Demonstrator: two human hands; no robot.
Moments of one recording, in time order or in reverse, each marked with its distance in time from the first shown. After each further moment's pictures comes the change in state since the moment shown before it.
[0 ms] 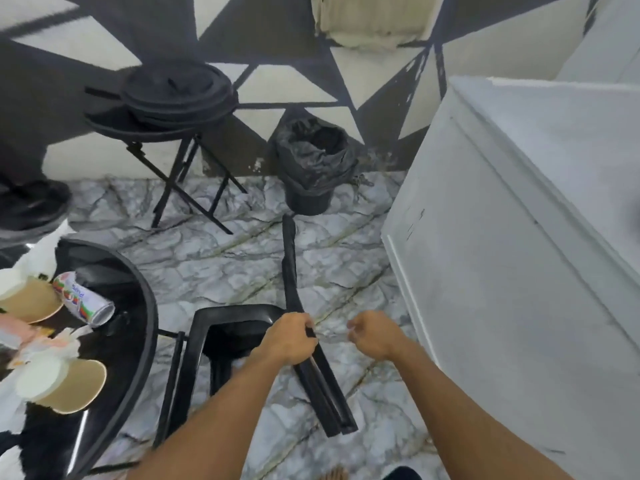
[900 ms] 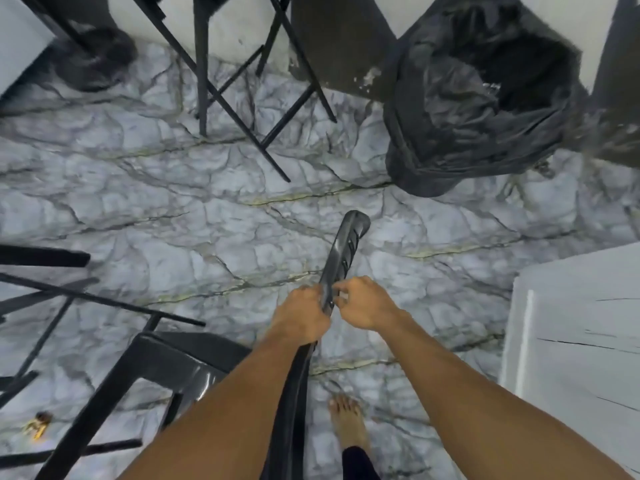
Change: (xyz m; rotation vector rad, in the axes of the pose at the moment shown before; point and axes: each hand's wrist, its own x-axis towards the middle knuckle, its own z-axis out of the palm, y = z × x) left_hand 0.508 -0.108 -0.037 -0.276 0.179 -0.472; right_hand 0.610 -0.027 -0.018 -0.200 -0.382 -0.390
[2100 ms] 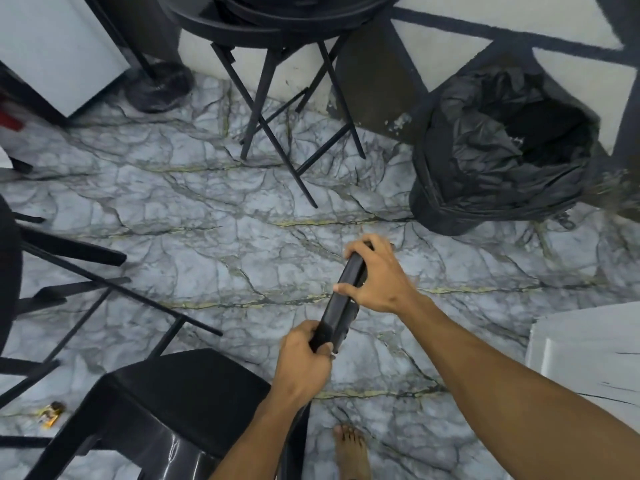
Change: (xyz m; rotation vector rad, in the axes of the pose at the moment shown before) left_hand -0.092 -0.022 -0.002 -0.664 0.308 -0.099; right_hand 0.019 -0.041 -0.046 -0.086 0.351 -0.425
